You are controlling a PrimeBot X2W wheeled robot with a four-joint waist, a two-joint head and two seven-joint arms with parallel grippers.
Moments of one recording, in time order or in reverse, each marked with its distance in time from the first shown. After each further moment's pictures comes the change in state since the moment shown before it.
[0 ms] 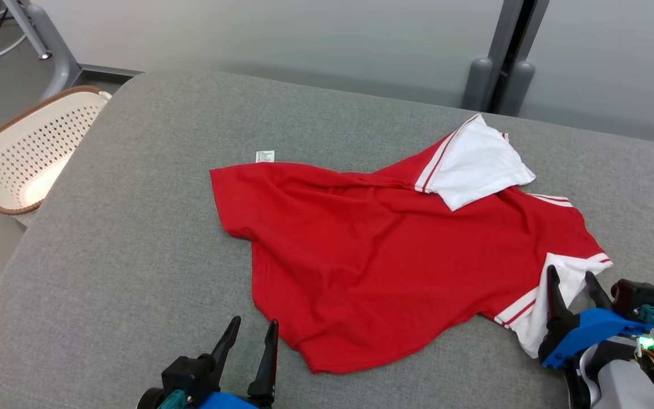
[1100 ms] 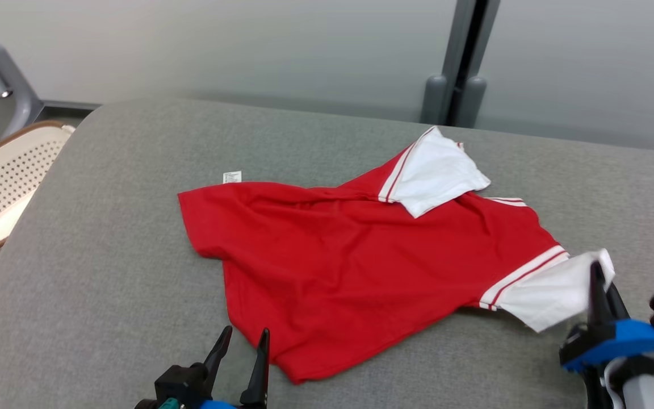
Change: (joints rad) left arm 0.022 -0.001 0.027 0.010 0.007 0.000 0.000; right arm 0.114 0.004 0.017 -0.248 0.173 0.000 0.000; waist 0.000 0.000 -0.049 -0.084
